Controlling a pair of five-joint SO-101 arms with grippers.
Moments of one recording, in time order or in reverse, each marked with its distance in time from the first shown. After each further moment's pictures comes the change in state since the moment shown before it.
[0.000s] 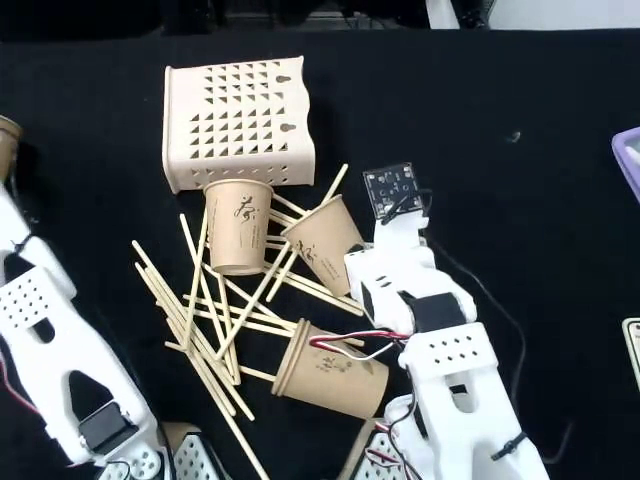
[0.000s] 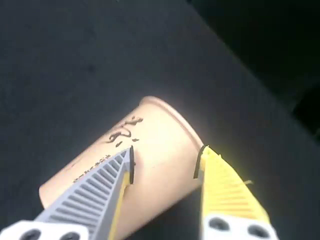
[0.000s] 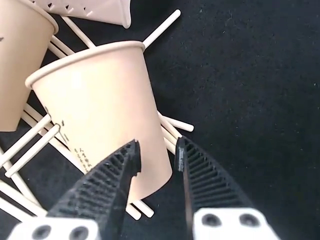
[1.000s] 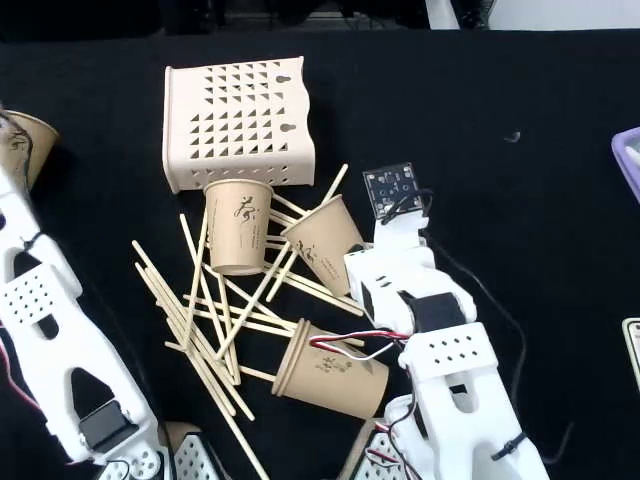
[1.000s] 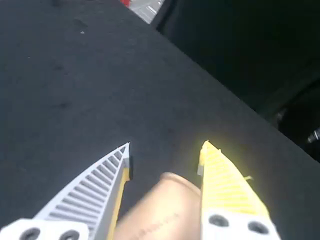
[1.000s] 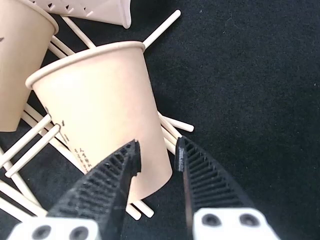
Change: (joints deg) left arm 0.0 2.3 4.0 -22.3 -2.6; right arm 0.0 0.0 0.0 0.0 0.0
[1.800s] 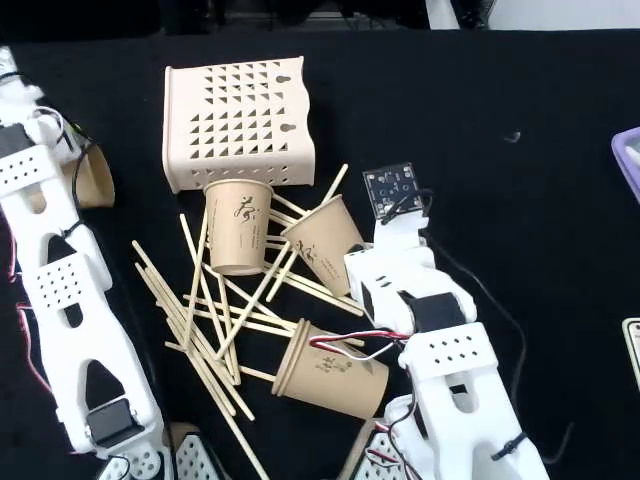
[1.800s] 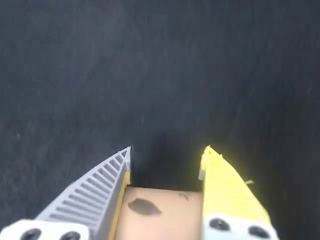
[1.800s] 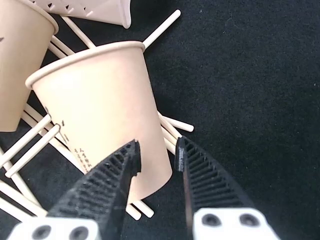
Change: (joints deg) left arm 10.4 1.0 -10.6 41.6 -16.9; right arm 0.0 0.0 0.0 0.0 0.0
